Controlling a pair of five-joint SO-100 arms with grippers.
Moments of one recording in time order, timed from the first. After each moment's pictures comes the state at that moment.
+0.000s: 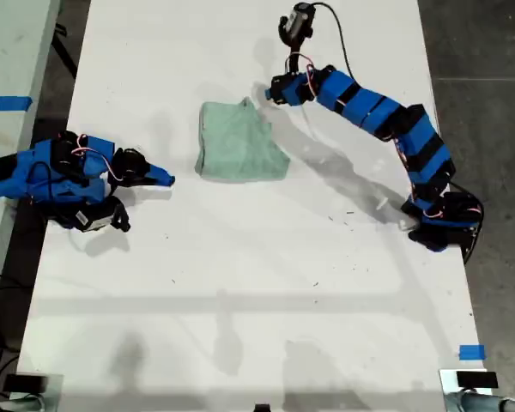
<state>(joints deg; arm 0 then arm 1) -21.0 196.7 182.7 57.6 -3.0 48.1 41.7 44.1 41.0 -65.1</state>
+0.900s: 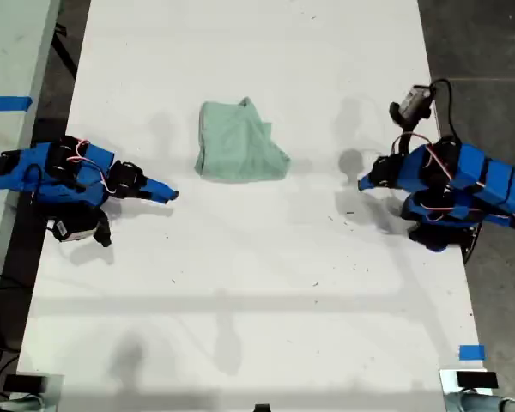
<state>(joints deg) -6.5 200.1 182.6 60.7 -2.9 25.5 180.5 164.7 71.5 -25.5</state>
